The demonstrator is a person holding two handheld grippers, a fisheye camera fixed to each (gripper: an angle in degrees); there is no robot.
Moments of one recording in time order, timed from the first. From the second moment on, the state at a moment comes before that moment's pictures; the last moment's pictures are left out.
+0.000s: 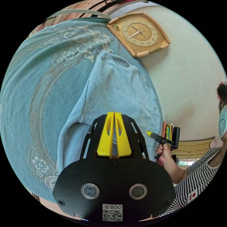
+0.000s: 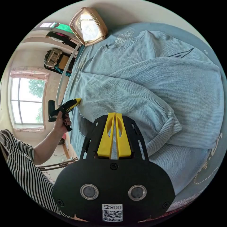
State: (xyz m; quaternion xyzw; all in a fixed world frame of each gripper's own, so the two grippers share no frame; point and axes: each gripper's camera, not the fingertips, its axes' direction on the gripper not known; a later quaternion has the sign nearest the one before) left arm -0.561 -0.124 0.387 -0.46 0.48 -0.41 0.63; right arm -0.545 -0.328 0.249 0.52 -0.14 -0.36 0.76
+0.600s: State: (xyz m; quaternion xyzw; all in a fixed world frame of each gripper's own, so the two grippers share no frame) left arm -0.581 -0.114 0.332 -0.52 0.50 -0.40 0.57; right arm -0.338 -0.259 0.295 0.54 -0.20 -0.28 0.77
